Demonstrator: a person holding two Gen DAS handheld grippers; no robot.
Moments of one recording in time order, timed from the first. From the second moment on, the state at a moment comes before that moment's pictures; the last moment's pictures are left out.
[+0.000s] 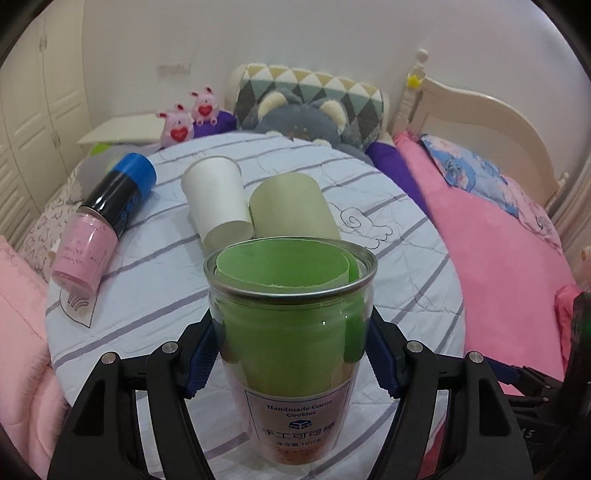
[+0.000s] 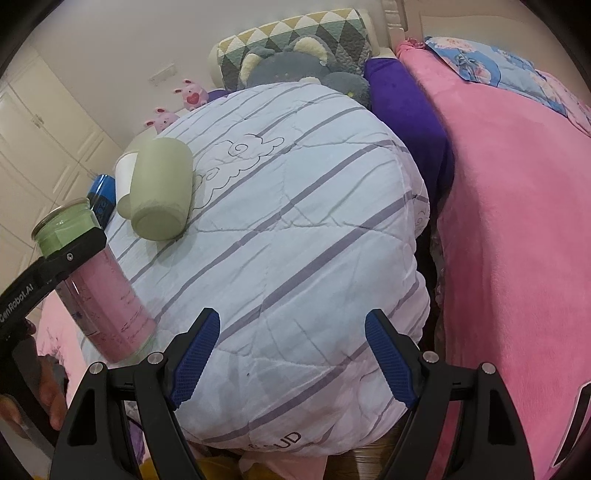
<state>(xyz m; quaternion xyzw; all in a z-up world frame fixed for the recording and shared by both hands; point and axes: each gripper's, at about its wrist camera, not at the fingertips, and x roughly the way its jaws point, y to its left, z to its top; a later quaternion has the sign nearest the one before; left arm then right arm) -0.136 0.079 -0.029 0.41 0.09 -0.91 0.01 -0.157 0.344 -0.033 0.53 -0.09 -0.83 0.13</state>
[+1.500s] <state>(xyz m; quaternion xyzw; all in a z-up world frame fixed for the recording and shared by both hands) -0.037 0.101 -0.014 0.32 0.02 -0.95 -0.02 -0.079 0.329 -0.012 0.49 -0.07 -0.86 0.10</state>
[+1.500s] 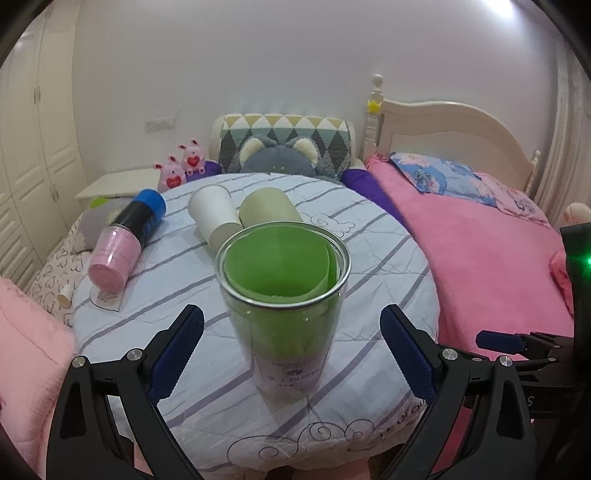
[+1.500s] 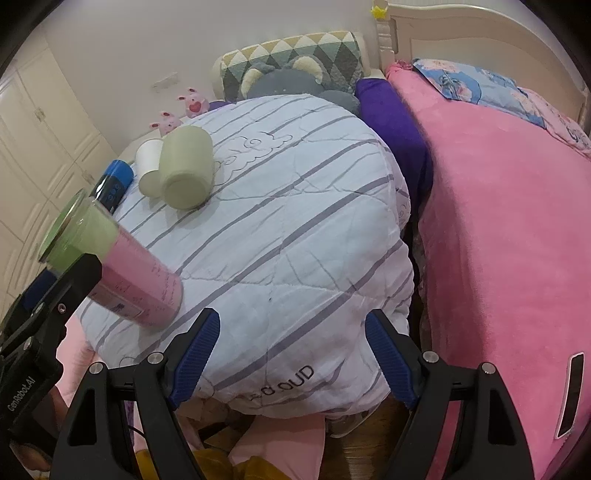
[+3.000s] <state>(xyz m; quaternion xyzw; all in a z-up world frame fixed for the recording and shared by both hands) 0.024 0.032 -0.039 0.13 -0.01 -0.99 -0.01 0.009 0.254 -0.011 0.22 -0.03 -0.97 0.10</state>
